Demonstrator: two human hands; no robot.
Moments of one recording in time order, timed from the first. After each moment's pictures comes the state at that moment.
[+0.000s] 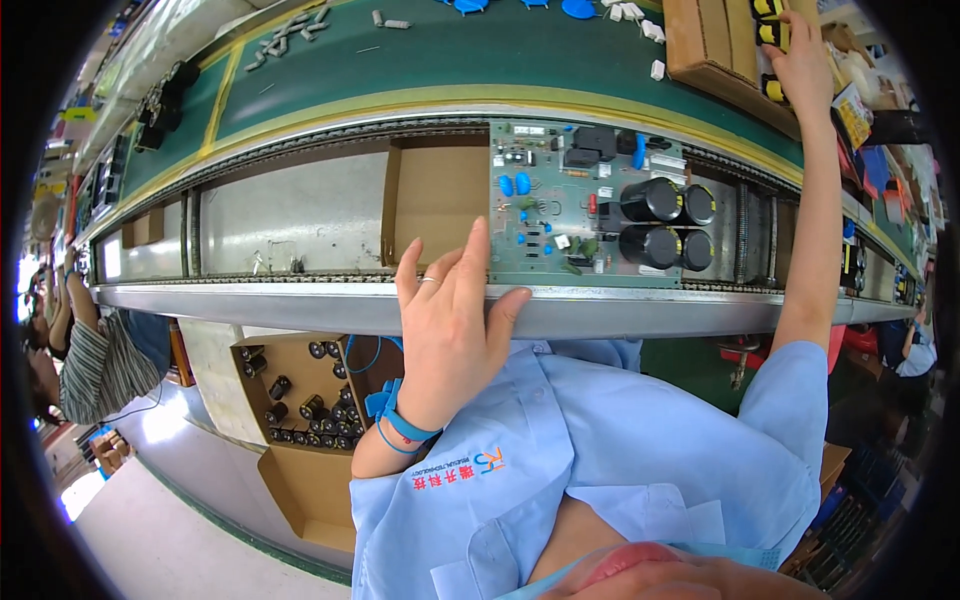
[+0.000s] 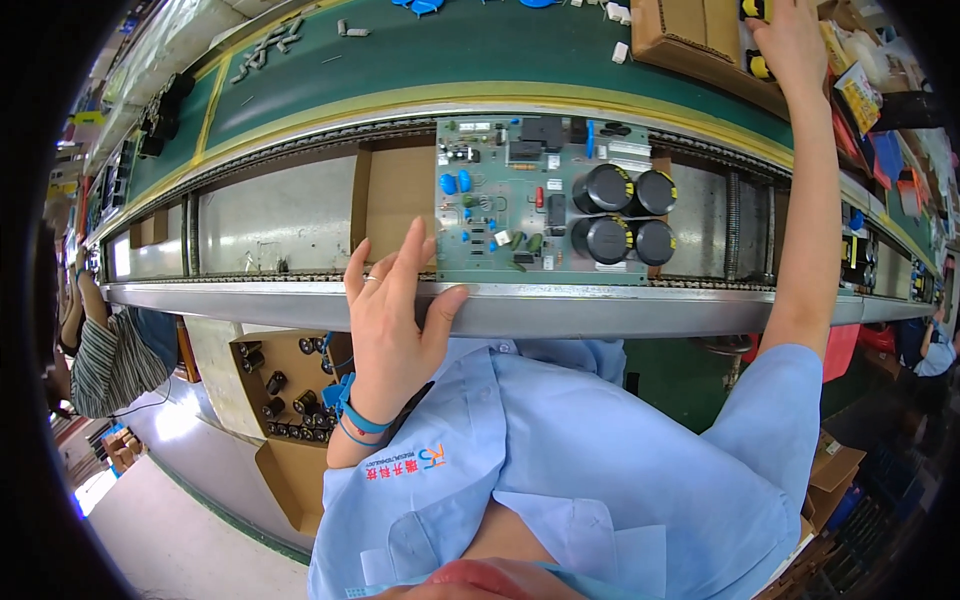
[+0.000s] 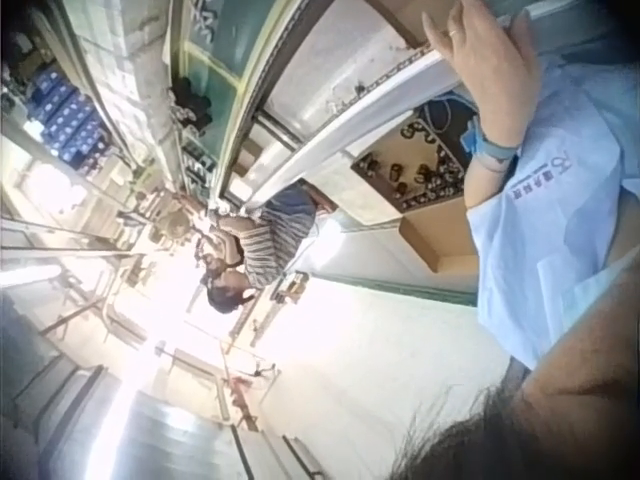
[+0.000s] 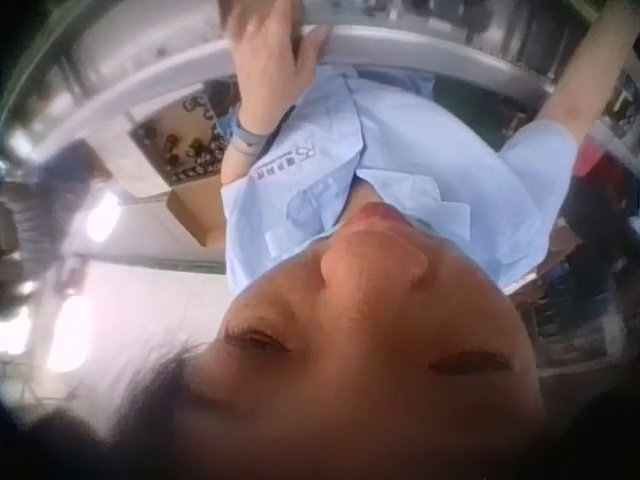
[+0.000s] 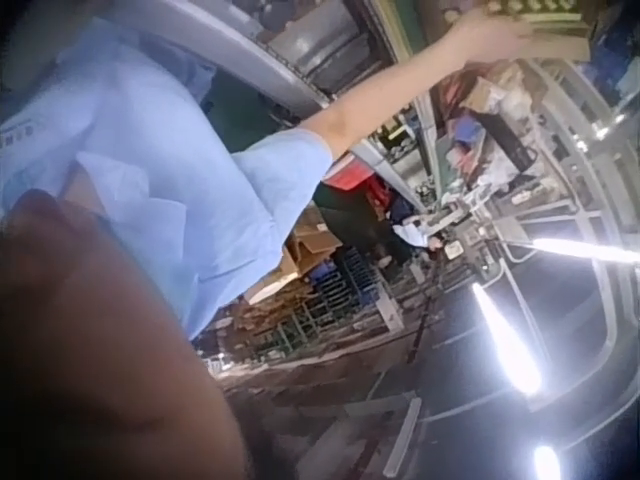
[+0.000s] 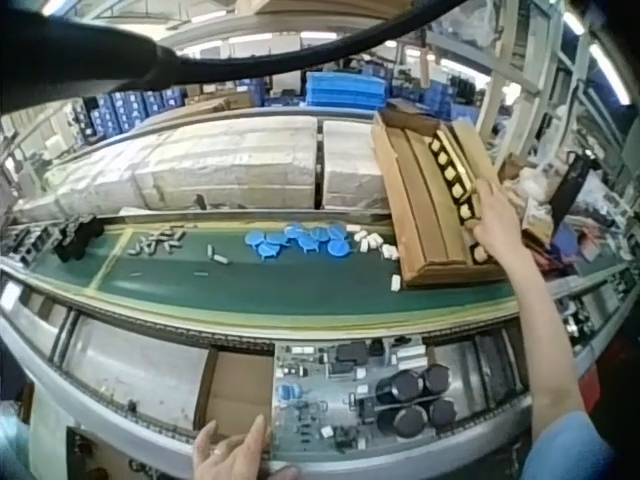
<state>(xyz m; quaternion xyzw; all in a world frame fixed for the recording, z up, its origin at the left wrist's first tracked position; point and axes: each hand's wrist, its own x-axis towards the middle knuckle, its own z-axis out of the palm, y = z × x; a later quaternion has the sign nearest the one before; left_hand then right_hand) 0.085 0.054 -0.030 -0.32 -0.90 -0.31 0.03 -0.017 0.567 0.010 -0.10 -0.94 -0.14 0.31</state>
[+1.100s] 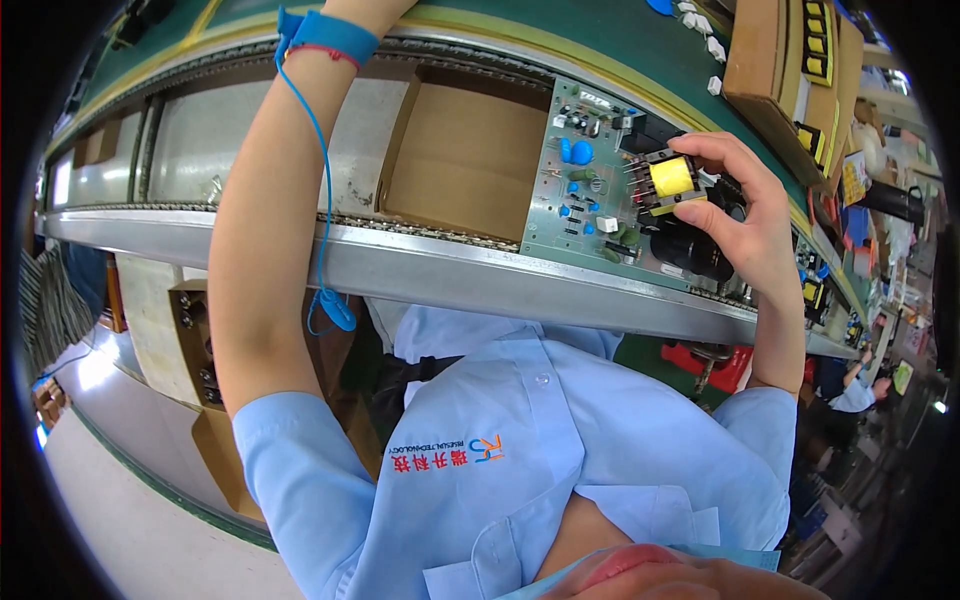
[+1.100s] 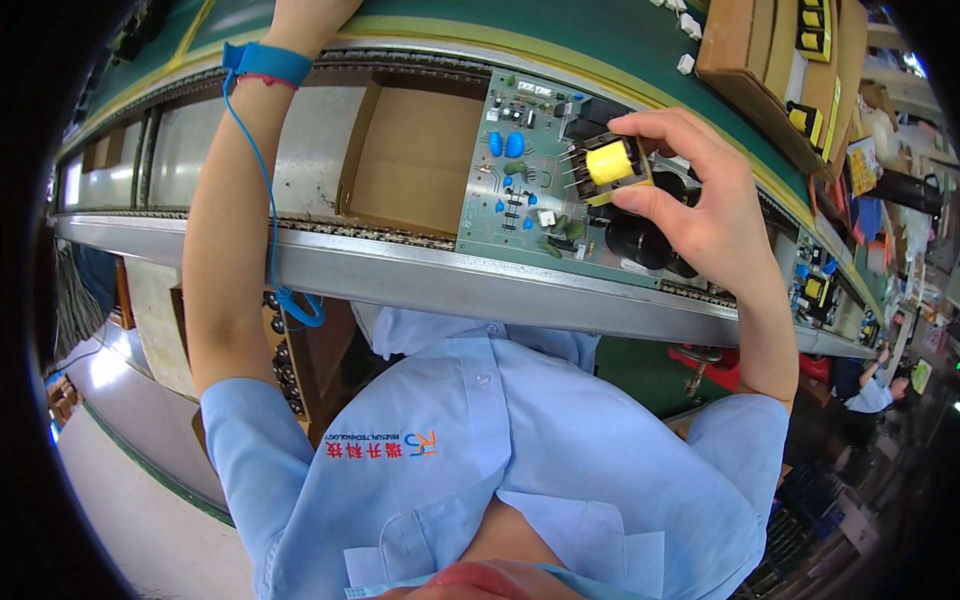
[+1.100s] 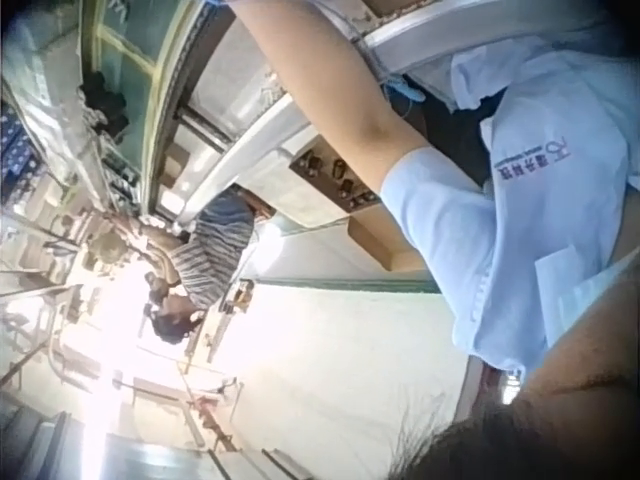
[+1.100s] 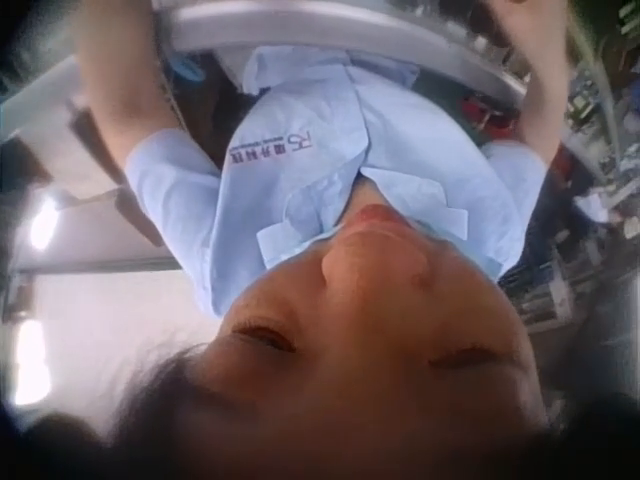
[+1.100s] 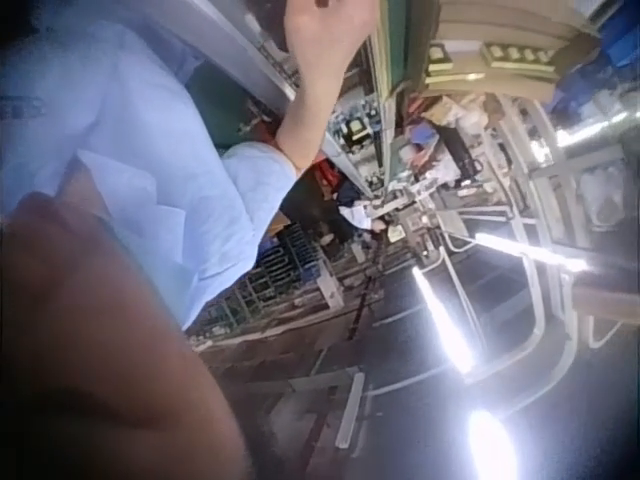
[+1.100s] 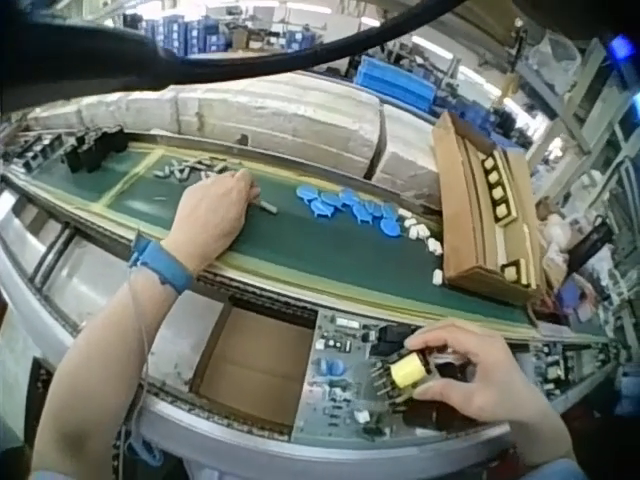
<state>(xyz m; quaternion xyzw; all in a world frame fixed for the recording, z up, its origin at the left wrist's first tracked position) -0.172 0.056 -0.050 -0.29 -0.91 -0.17 0.26 0.070 0.312 0.033 0.08 -0.93 0.35 -0.06</state>
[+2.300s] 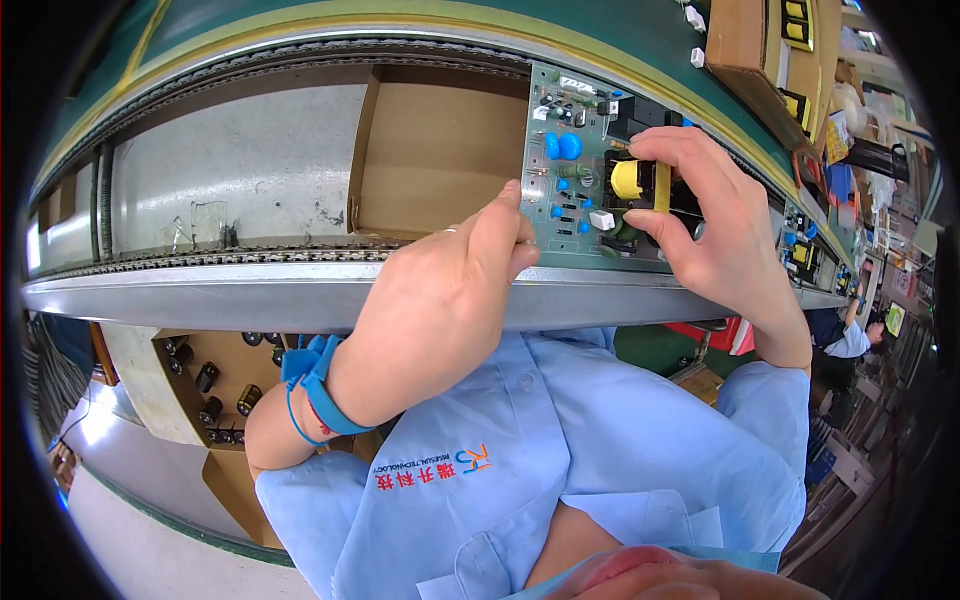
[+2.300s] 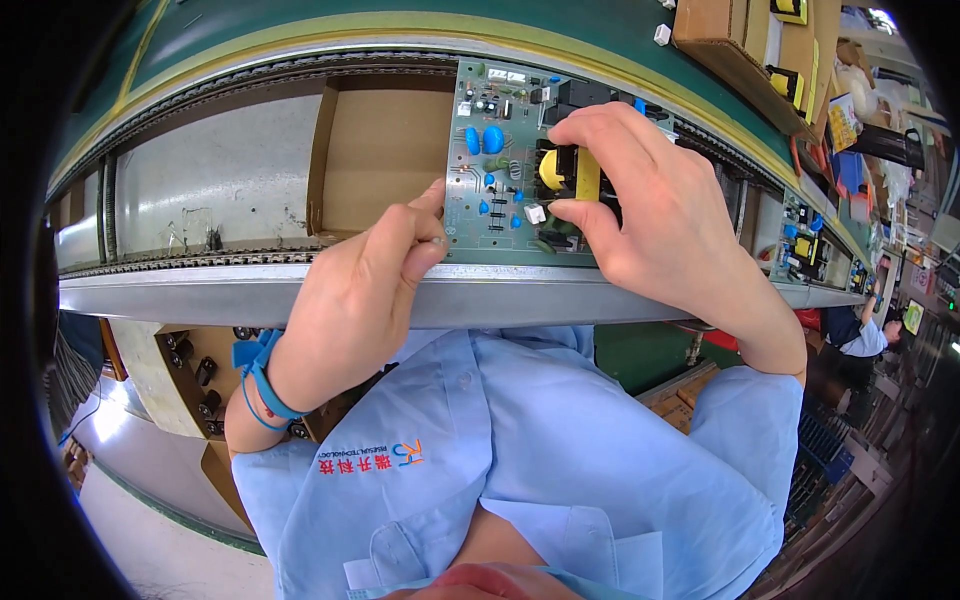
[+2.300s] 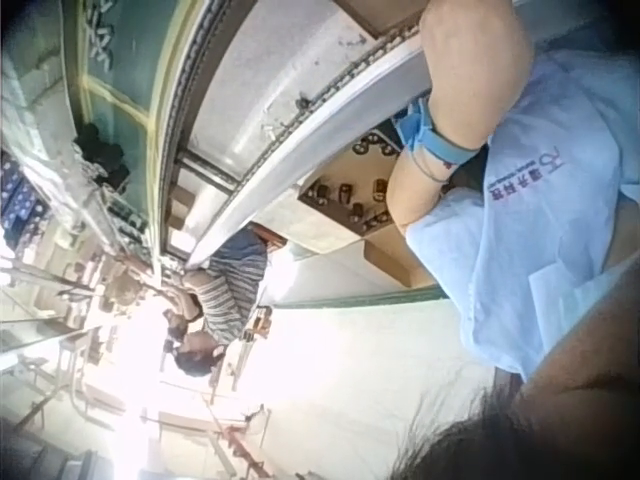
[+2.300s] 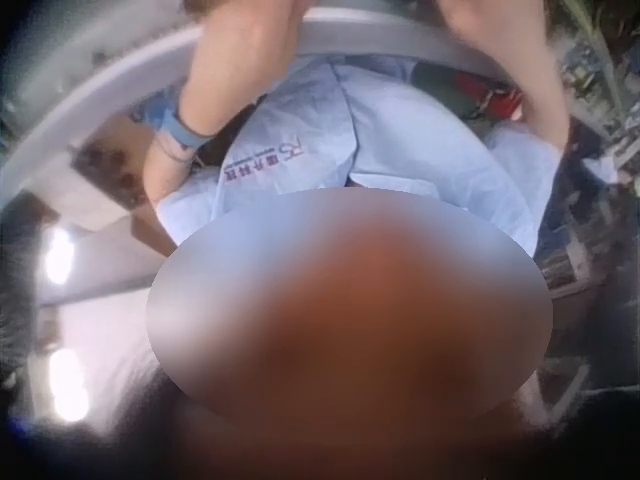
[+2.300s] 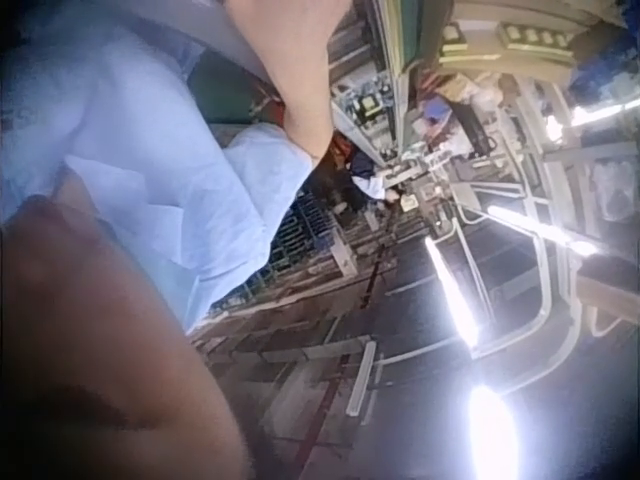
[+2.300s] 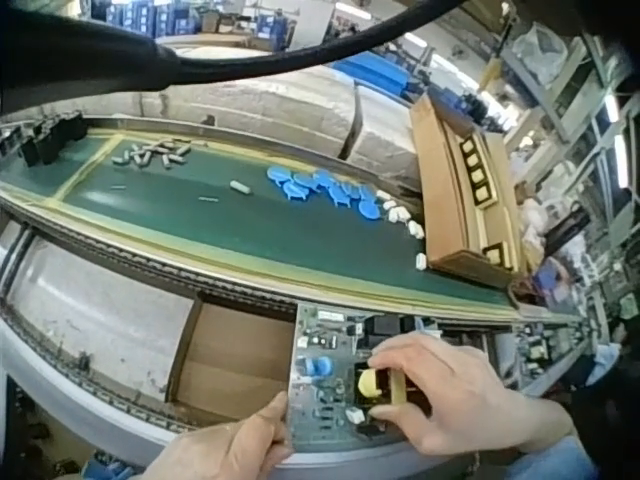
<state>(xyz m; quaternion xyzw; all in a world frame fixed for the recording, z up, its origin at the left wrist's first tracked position) 0.044 0.030 -0.039 -0.36 -0.79 -0.47 -0.14 0.075 0.272 0.029 0.15 -0.97 0.18 -0.02</state>
